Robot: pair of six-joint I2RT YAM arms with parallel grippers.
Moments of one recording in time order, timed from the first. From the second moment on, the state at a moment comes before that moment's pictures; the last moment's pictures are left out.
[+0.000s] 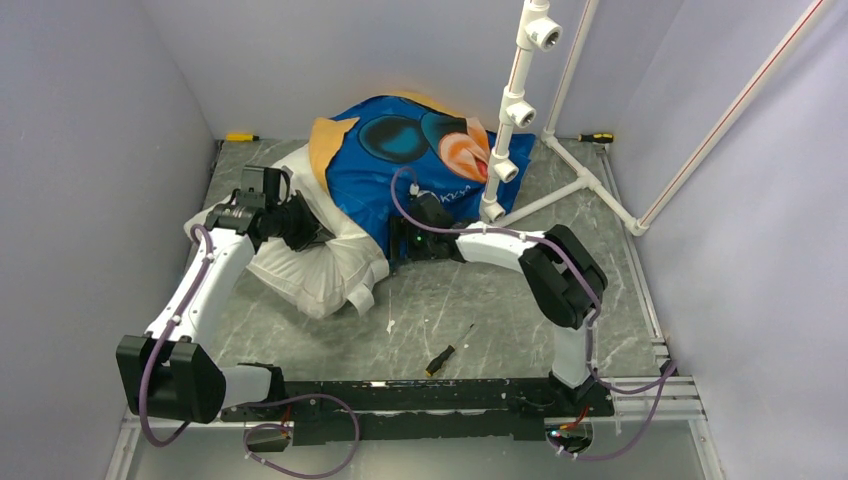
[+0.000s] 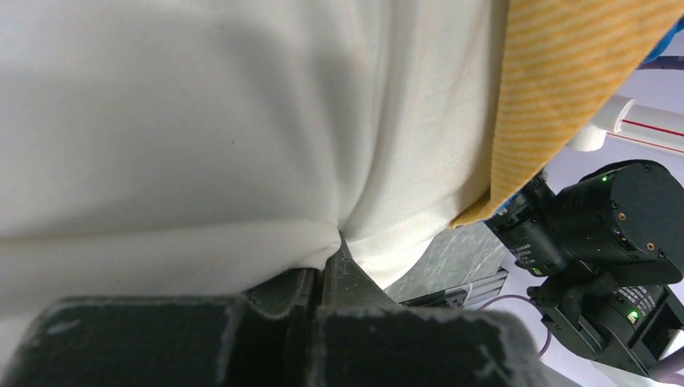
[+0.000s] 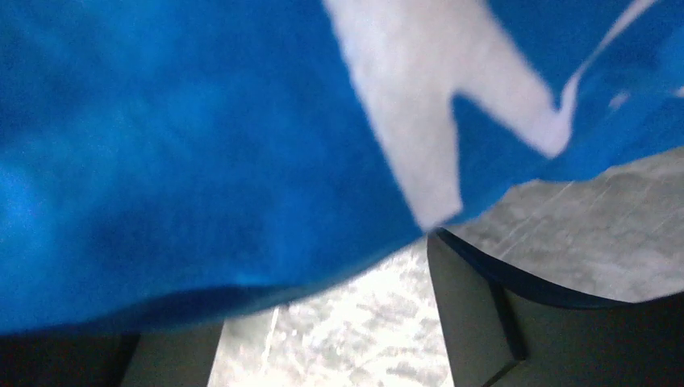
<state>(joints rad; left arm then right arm) -0.13 1.26 1.13 -0.75 0.35 -0.73 0.73 1.91 1.22 -0.13 -0.06 0.59</state>
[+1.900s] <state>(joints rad) -0.11 1.33 1.52 -0.54 0.10 -0.70 0.66 2.18 2.12 0.38 -1.03 1.32</state>
